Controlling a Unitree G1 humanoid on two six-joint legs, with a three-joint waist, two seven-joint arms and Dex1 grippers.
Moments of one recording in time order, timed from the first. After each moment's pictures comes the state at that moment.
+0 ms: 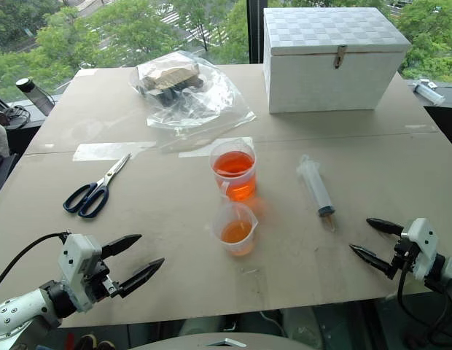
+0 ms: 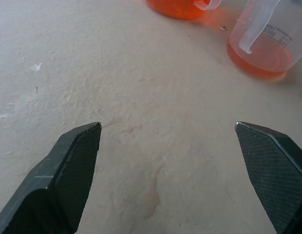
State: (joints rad) left arm 0.62 0.59 0.42 -0.57 -0.51 0.32 -0.86; right arm 0.21 -0.73 -0.29 0.17 0.47 -0.07 1.17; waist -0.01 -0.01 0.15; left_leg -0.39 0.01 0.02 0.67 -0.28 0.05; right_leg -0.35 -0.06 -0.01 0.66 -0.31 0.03
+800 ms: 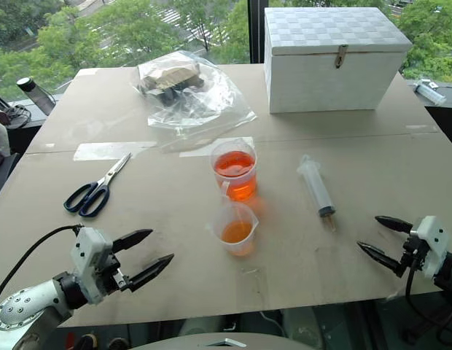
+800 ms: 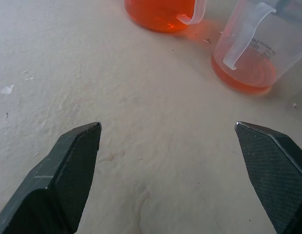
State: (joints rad) left arm 0.56 0.61 0.36 -0.58 -0.53 0.35 -0.86; right arm 0.21 -0.77 -0.34 0.18 0.47 -0.05 1.17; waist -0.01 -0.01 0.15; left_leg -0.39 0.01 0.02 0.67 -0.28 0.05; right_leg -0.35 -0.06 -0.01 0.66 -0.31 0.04
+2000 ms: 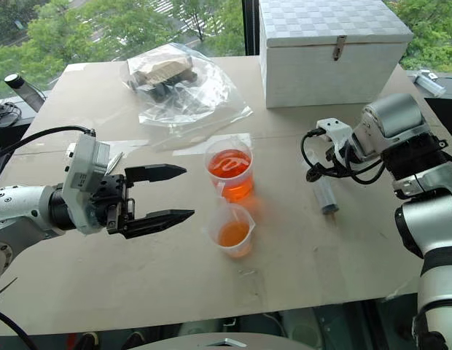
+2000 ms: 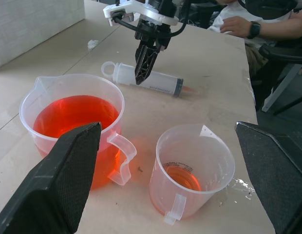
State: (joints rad) left arm -0.09 1.02 0.36 -0.69 -1.10 0.75 -0.80; right arm -1.24 -0.69 0.53 0.51 0.60 1.61 0.53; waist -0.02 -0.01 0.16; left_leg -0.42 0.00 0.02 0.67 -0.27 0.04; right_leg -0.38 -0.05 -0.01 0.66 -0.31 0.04
